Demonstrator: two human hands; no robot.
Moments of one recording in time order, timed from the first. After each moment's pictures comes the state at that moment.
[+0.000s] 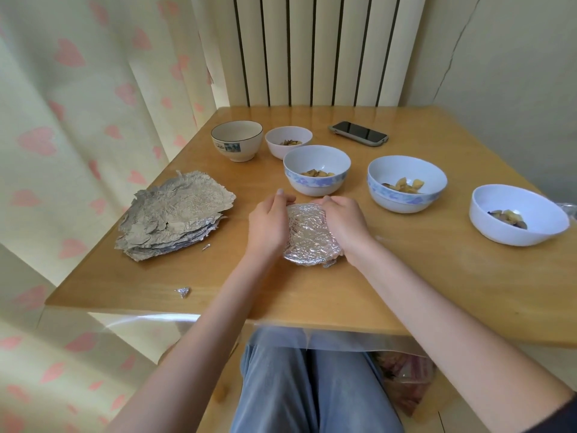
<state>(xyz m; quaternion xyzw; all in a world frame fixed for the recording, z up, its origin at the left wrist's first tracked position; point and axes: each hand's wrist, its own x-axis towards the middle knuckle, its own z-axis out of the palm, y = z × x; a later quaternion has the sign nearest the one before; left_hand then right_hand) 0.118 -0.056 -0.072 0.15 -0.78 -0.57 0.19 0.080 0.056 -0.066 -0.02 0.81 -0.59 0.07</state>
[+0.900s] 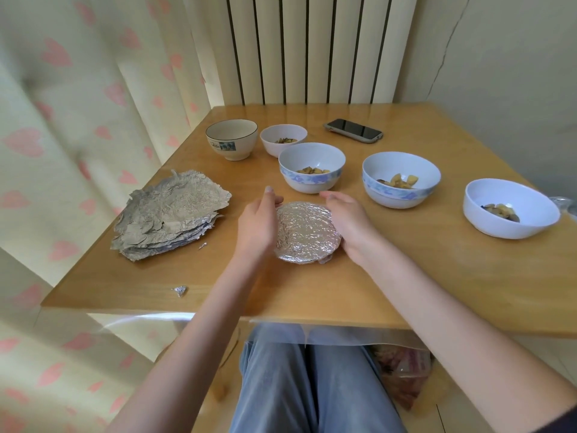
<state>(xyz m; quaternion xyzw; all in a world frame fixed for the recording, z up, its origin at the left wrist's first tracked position) 0.126 -0.065 -0.071 0.18 -0.77 -0.59 0.17 0.092 0.063 -0.060 0.03 0.76 -0.65 0.09</state>
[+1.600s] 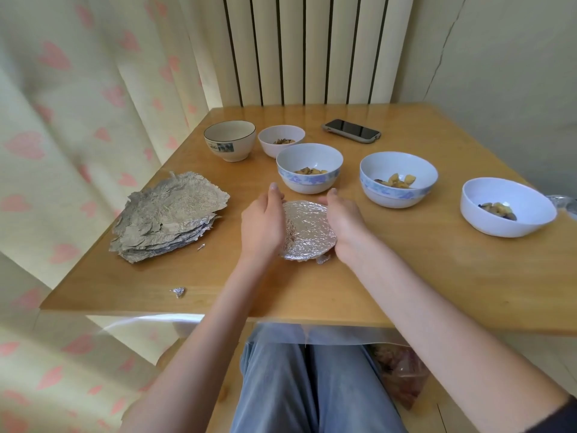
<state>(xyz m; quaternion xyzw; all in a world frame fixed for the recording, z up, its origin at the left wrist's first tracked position) 0.125 -0.050 -0.065 0.17 -0.80 -0.53 0.21 0.086 0.054 -0.060 0.11 0.71 -0.68 0.13</state>
